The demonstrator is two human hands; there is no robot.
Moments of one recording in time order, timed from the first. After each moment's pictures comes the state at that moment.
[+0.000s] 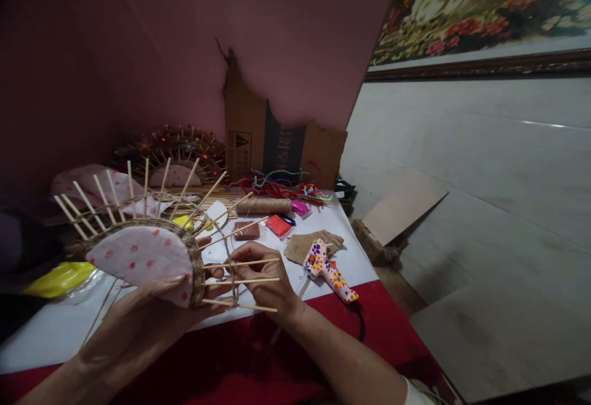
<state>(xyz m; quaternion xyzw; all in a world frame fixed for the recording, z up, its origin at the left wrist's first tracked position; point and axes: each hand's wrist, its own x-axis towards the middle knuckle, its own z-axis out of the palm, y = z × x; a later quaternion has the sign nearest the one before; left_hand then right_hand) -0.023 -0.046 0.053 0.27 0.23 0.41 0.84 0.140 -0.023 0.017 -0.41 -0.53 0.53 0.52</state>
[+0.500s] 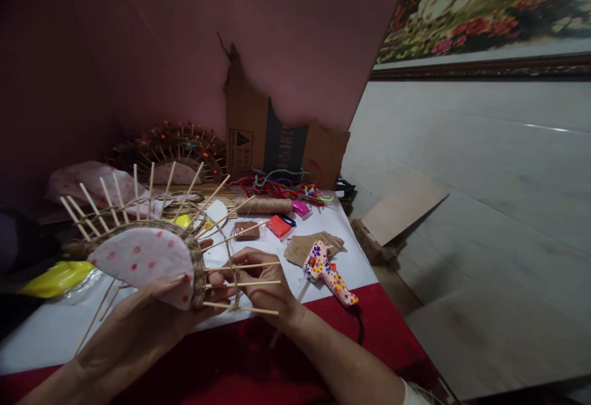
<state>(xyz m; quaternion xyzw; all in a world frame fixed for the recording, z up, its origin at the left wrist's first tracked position) -0.023 -0.043 0.043 0.25 0.25 0.42 0.84 0.139 -0.022 0.014 -0.41 -0.52 0.54 0.52</state>
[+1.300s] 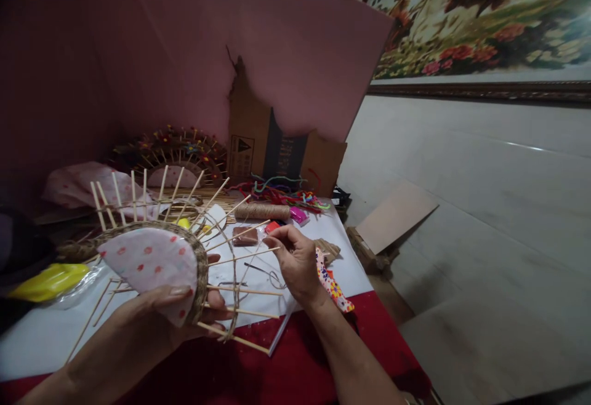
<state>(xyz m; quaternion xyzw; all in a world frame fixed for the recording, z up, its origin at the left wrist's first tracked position) -0.035 -0.040 0.022 0.32 0.16 0.38 0.85 0.183 0.000 0.022 -0.48 -0.62 0.22 0.58</state>
